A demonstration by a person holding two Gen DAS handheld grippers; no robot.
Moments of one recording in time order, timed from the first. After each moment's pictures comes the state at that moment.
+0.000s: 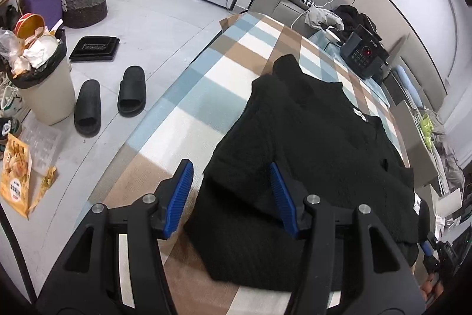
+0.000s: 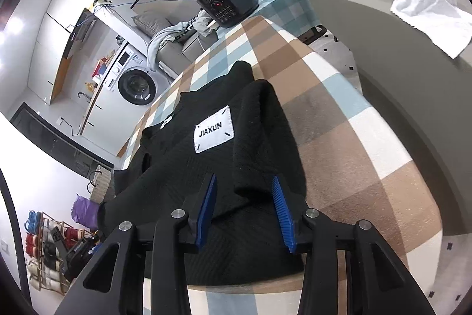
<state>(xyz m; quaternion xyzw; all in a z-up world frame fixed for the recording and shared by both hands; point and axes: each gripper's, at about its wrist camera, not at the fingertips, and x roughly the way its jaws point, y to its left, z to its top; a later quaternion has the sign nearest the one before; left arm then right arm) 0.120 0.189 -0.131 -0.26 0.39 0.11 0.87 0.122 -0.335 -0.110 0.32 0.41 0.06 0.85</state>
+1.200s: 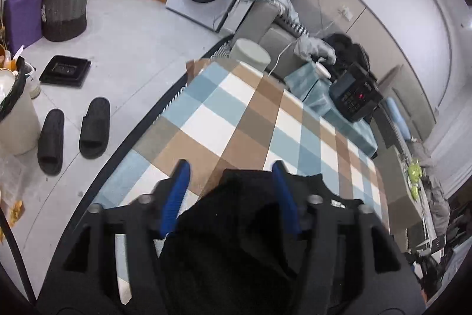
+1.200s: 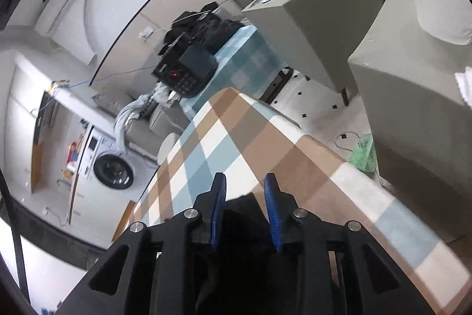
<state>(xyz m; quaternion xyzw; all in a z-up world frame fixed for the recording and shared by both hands) 0.307 0.217 -0.085 -0.30 0.33 0.10 0.89 0.271 -0.369 -0.084 0.41 0.32 -0.08 0.85</state>
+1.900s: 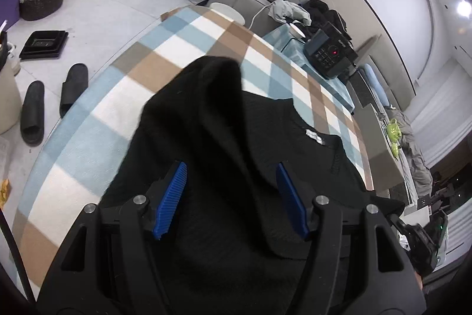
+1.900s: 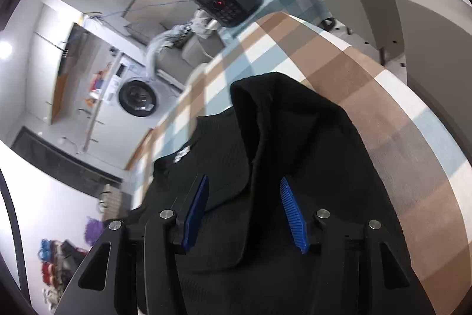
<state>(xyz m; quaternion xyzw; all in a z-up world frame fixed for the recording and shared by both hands) 0.252 0.153 -0.121 -0.30 0.40 0.02 0.87 0.235 -0.285 -0.095 0.37 0.43 0.05 0.83</state>
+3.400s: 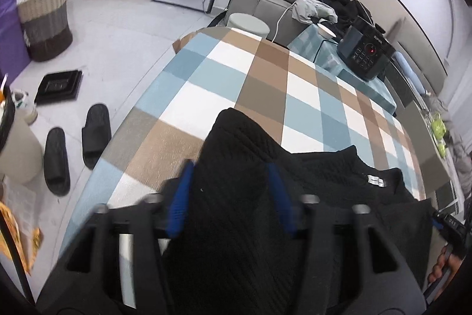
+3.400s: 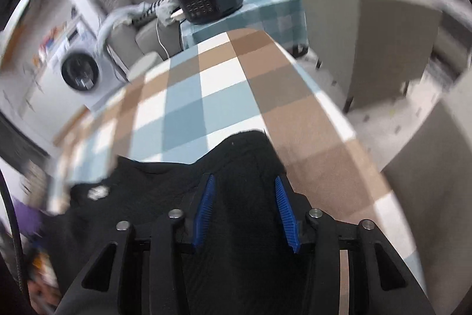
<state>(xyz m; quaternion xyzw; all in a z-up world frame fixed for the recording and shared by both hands) 0.372 0.191 -0.144 -0.21 0.41 0.08 0.89 0.362 -0.294 -0.110 0.16 0.47 -0.06 0.86</state>
